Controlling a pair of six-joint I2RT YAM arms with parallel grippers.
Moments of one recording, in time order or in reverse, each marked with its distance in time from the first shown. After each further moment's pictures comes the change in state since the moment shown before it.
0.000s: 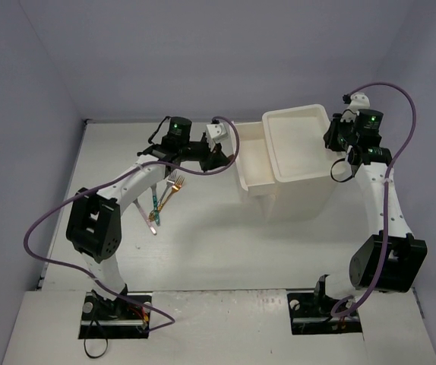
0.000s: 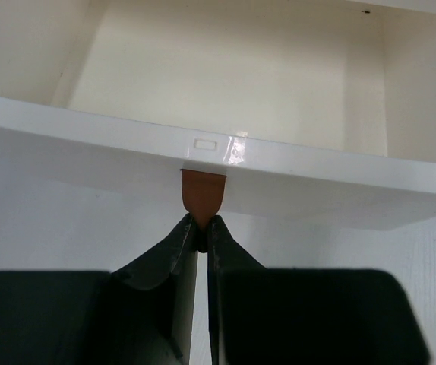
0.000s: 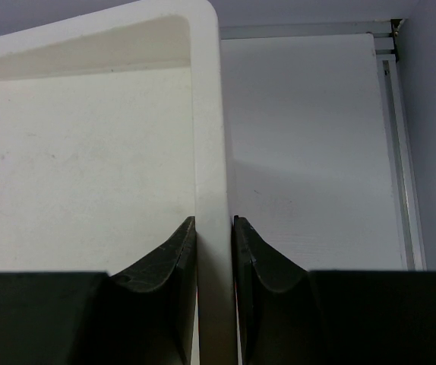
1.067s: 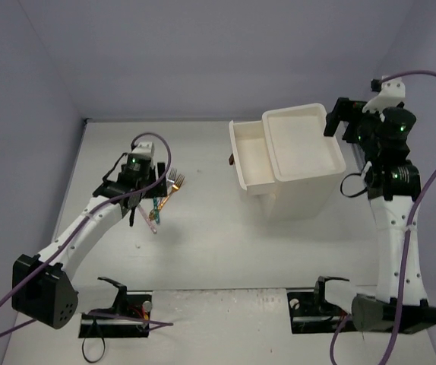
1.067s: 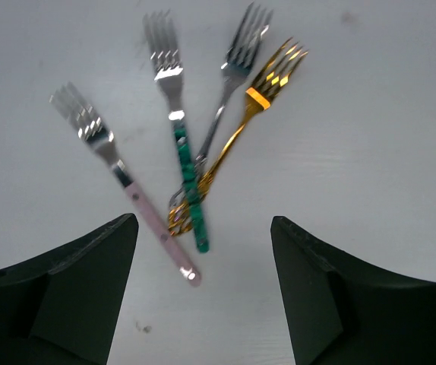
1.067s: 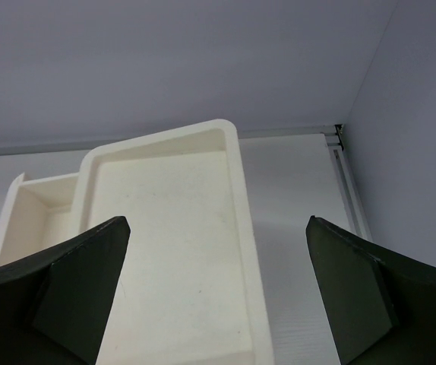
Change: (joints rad) left arm 0.099 -0.558 -0.469 -0.355 -0.995 -0.622; right arm 0.065 -0.281 0.152 -0.120 0.125 0.060
